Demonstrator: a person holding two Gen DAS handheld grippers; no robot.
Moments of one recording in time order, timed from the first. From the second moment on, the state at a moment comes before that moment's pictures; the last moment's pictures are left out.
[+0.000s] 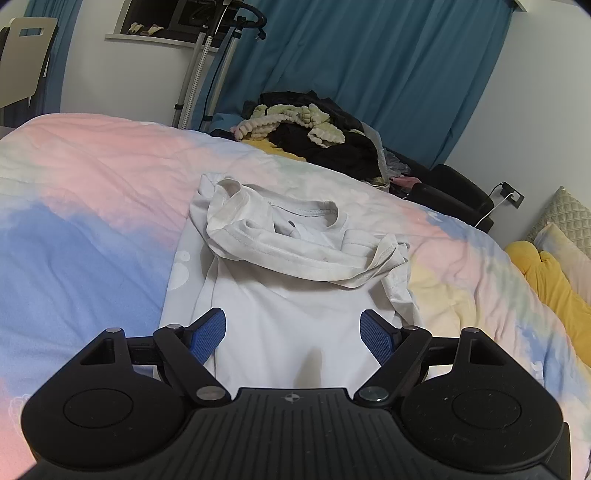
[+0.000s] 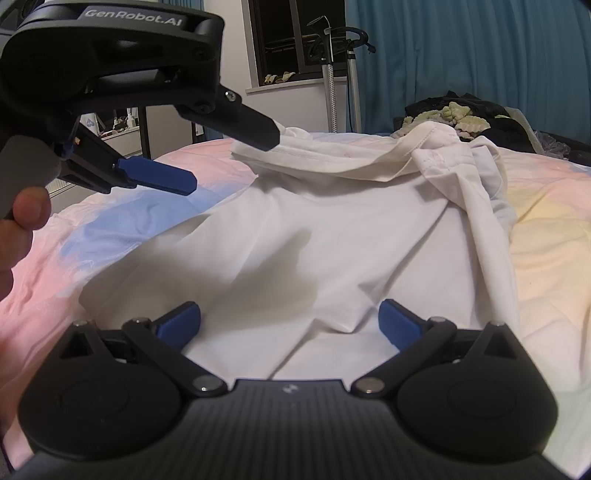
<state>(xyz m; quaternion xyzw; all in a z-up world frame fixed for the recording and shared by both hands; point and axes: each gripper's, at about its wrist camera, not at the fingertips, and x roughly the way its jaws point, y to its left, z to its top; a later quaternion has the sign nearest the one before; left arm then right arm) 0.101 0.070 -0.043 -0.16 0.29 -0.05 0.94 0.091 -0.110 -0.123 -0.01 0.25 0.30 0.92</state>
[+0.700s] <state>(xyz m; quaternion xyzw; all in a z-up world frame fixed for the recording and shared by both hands) 0.031 0.089 -0.015 -0.14 0.26 -0.04 0.95 0.091 -0.108 -0.122 -0.01 0.25 0.29 0.92</state>
